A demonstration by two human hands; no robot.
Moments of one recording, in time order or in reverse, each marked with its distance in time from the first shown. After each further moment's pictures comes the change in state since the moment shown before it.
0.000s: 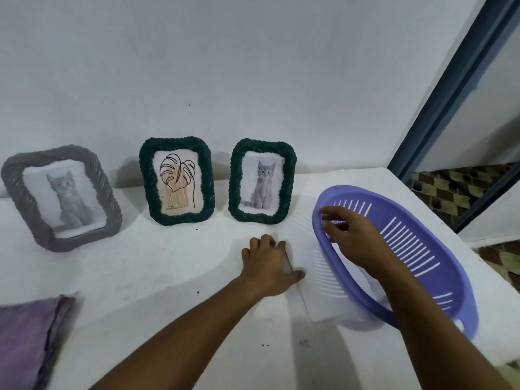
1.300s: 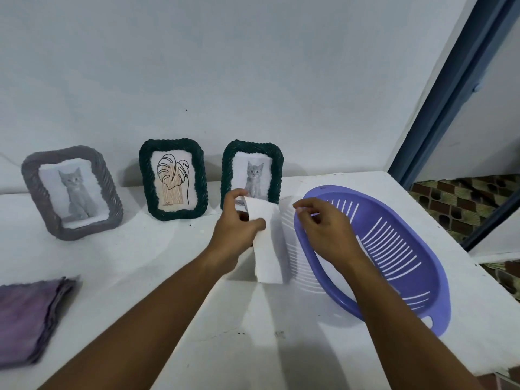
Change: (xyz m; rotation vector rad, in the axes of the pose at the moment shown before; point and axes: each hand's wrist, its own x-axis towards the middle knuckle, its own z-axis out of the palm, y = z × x) left_hand -0.023 0.022 -0.060 -1.184 0.370 -0.171; right_hand -0.008 -0.005 -0.001 0.133 0.075 -0.194
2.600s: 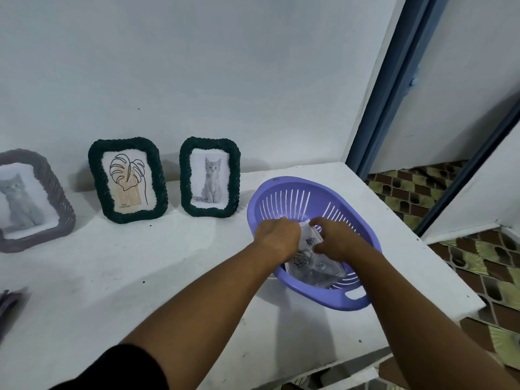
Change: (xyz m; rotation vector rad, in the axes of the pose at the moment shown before) left_hand -0.010 0.003 0.134 1.487 -0.452 0.399; right_hand -0.007 0.092 -0.067 -0.558 -0.290 0.220
